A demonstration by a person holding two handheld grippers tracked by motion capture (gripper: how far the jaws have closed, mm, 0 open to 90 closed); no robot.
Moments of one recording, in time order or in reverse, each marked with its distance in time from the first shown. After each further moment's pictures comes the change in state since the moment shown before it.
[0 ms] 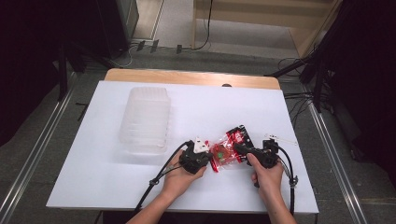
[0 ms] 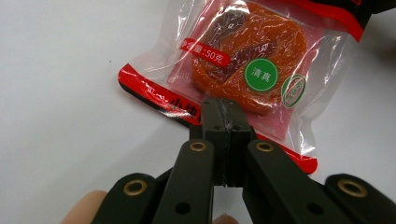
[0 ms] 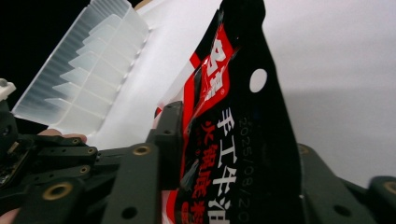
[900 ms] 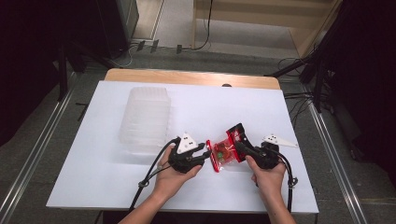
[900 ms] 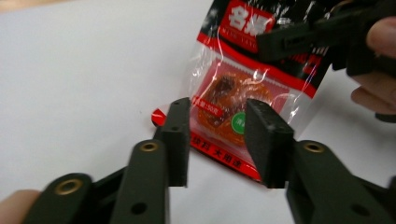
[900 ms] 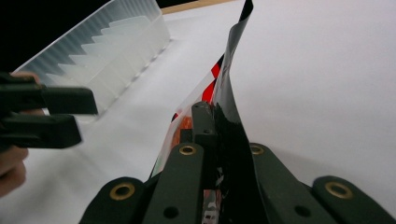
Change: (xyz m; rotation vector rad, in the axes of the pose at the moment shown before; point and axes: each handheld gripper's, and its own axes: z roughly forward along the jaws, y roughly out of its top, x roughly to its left) left arm 0.003 0.010 -0.062 -0.228 0.004 -0.029; right arm 0.030 -0.001 -0.011 -0.076 -0.028 -0.291
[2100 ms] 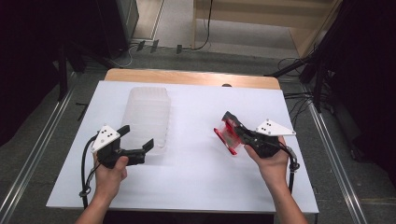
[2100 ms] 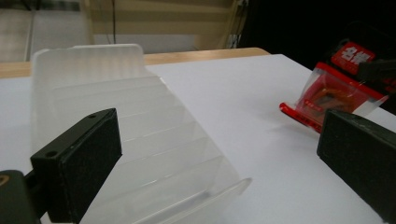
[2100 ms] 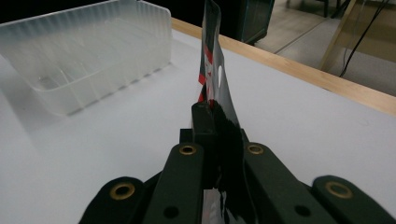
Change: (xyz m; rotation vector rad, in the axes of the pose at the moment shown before) left arm 0.090 -0.019 -0.139 -0.212 0.245 -0.157; right arm 0.028 0.055 -0.001 -0.020 -0.068 -0.427
